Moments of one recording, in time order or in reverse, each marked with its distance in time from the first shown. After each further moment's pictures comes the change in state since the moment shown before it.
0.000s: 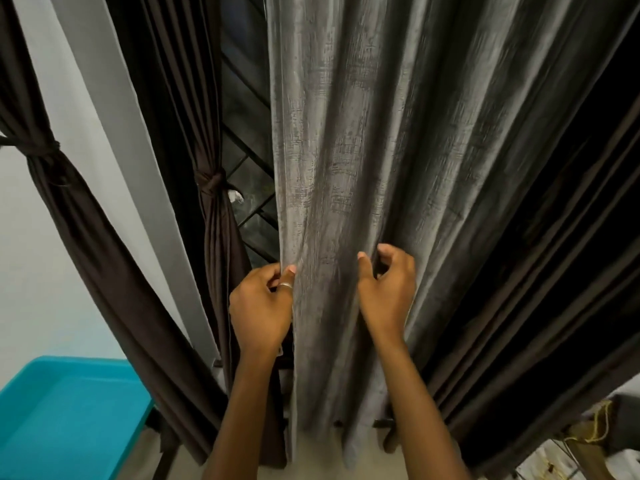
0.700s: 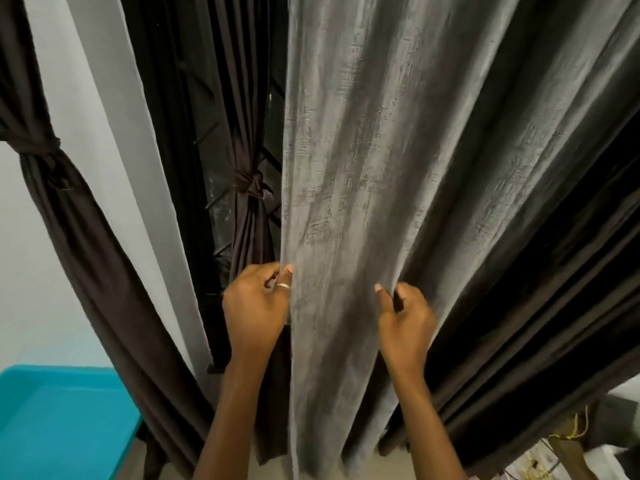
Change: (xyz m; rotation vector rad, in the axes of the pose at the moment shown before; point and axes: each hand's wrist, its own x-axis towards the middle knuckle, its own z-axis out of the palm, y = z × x) left_hand 0.049 -0.034 -0.028 -0.003 -0.036 0.114; right_hand -0.033 0.006 0.016 -0.143 -0.002 -0.098
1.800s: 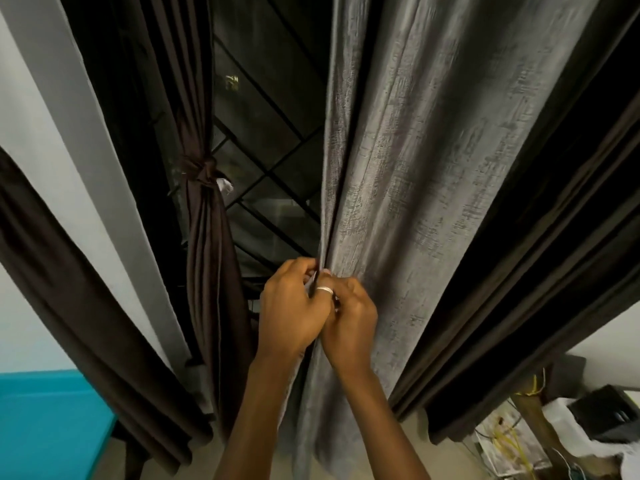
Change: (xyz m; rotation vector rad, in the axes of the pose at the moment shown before) left_hand -0.038 0.043 0.035 -0.025 -0.314 0.016; right_hand -0.043 -0.008 0.021 -0.014 -0.098 -0.198
